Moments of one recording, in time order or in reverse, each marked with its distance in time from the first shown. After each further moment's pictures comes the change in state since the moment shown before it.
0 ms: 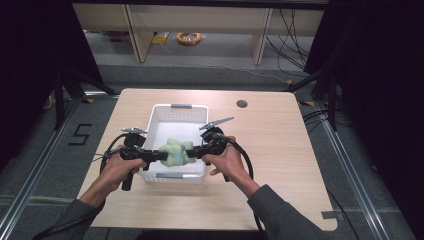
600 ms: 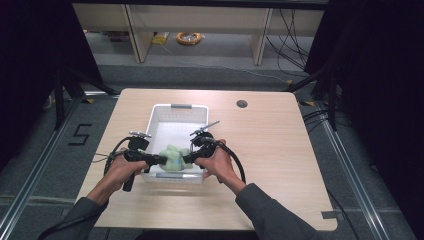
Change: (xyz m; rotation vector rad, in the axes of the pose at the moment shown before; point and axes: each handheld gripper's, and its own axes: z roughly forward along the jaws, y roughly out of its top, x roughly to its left) left arm 0.018 -0.009 0.022 0.111 0.065 0.018; right arm -0.006 -0.004 0.040 0.141 -0.068 0.033
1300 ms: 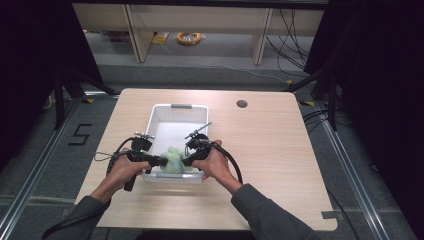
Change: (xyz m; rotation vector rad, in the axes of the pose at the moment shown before) left arm 0.002 0.000 0.010 0.056 0.058 0.016; right arm 0.005 0.003 0.013 0.064 -0.073 -0.068
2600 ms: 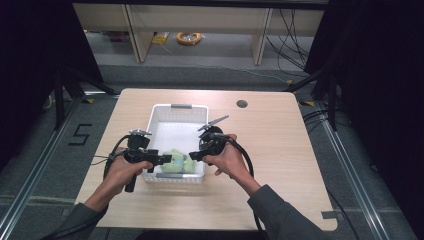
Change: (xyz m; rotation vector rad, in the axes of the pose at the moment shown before) left arm -0.035 0.004 -0.033 -0.143 0.001 -0.026; right arm -0.011 -0.006 -0.052 -0.127 -0.011 -0.023
